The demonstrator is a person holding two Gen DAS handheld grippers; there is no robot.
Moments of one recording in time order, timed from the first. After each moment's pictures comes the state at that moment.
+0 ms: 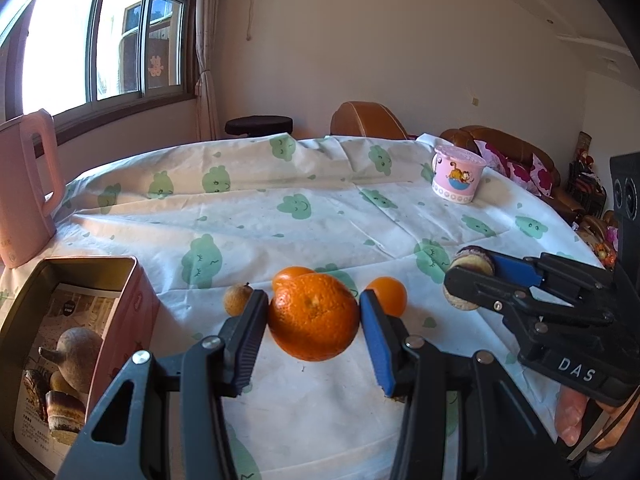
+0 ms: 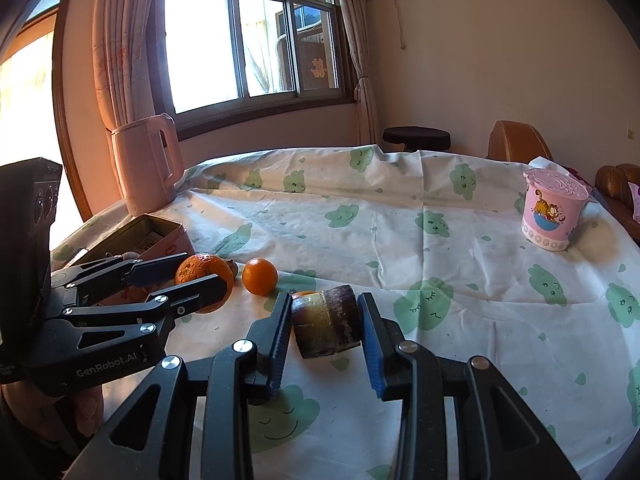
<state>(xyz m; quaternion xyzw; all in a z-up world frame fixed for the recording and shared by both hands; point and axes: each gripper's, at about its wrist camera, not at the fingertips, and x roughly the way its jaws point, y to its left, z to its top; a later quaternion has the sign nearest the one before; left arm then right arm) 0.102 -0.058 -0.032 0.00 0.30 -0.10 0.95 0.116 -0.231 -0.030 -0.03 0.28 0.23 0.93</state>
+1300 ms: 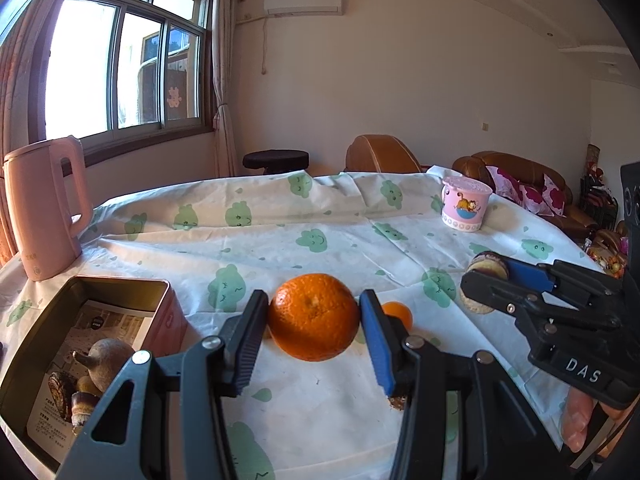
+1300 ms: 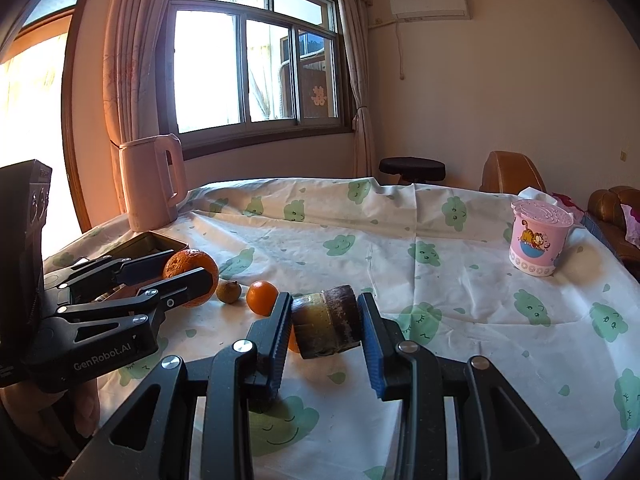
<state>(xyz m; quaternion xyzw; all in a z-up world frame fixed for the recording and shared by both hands) 0.080 -0.054 -0.019 0.00 0.23 -0.07 0.97 0.097 -0.233 -0.020 -0.04 0.23 0.22 0.95</state>
